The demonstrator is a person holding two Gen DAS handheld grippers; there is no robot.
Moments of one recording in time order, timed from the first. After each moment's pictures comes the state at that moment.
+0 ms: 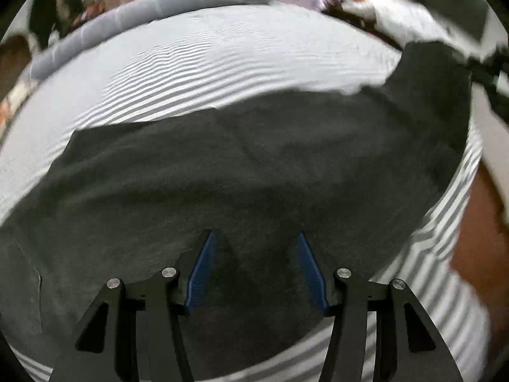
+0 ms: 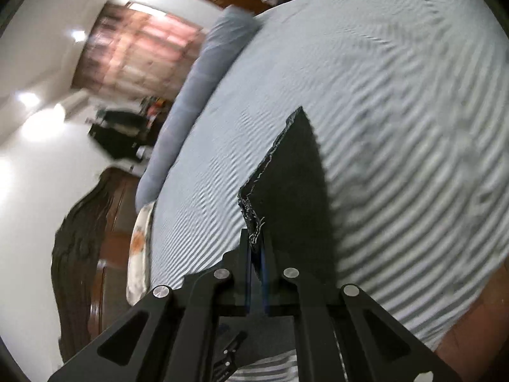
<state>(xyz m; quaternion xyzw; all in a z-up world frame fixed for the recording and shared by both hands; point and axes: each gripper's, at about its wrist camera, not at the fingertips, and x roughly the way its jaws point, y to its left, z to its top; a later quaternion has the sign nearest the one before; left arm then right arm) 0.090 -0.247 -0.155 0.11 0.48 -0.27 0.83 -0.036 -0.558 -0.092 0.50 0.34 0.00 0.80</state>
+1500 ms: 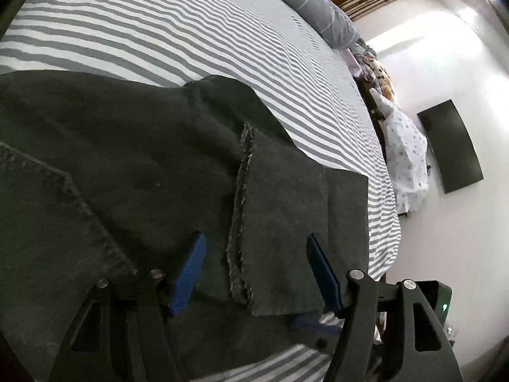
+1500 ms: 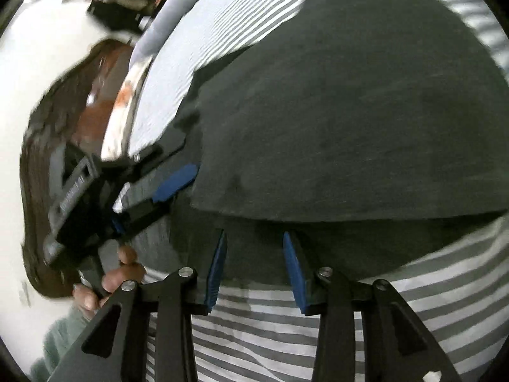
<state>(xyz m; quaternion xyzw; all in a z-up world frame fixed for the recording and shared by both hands) 0.186 -0.062 -0.168 -0.23 0.56 -0.29 0.74 -0.002 -0.280 -0.174 0.41 0.52 0.11 0.74</state>
